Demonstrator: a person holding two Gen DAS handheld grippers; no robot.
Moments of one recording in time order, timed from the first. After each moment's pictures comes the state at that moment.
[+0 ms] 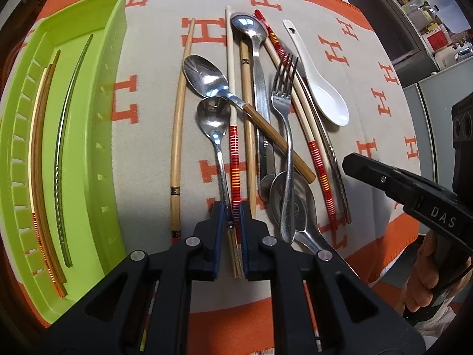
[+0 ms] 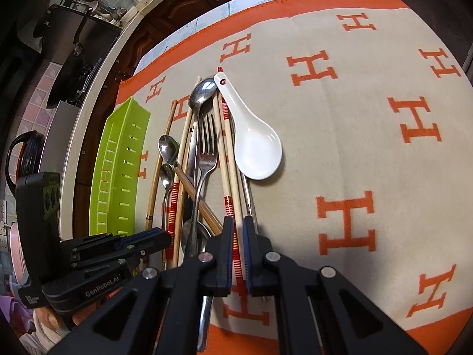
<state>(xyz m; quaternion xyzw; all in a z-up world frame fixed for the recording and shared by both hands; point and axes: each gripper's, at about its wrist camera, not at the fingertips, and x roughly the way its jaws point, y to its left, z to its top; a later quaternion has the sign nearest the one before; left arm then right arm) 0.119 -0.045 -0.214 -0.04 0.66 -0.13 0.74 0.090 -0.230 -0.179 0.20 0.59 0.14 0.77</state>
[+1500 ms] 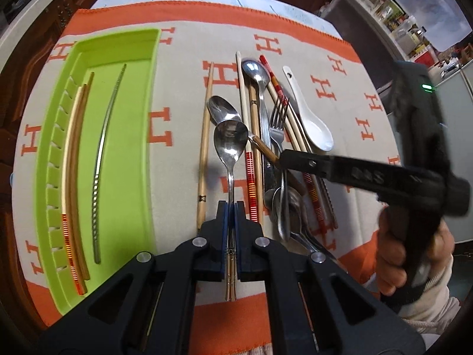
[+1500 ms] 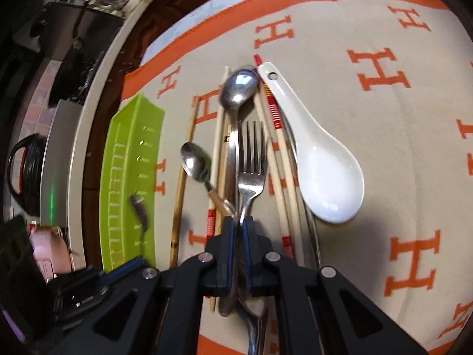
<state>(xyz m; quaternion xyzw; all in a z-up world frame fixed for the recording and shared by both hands) 0.102 -0.009 -0.164 -0.07 0.60 -0.13 0.78 0.134 -0.184 -0.195 0.23 0.62 0.16 0.73</state>
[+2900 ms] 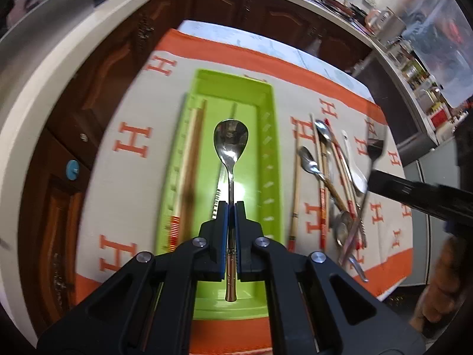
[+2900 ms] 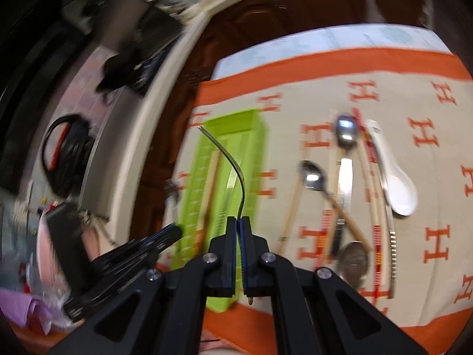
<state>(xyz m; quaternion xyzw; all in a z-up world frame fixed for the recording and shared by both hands) 0.073 0.124 -0.127 -0.12 0.53 -0.03 0.84 0.101 -0.097 -0.082 0.19 0.55 0.23 0.78</state>
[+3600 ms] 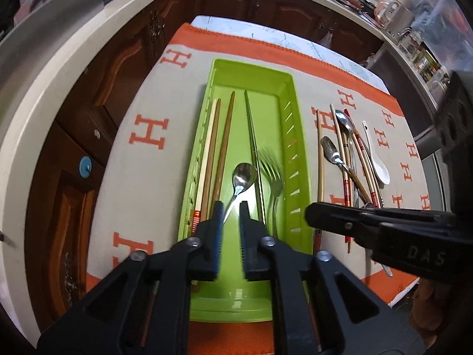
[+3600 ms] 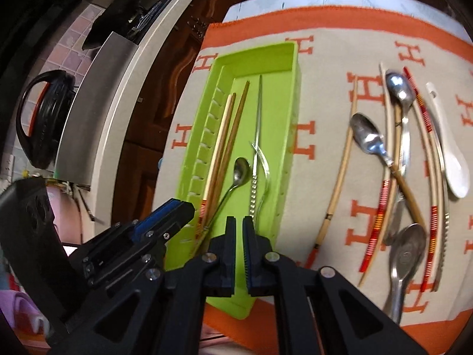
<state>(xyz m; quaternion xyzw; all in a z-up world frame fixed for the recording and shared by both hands) 0.070 0.128 -0.147 -0.10 0.54 -0.01 0.84 0.102 -0.026 -0.134 0.14 0.62 0.22 0.74</state>
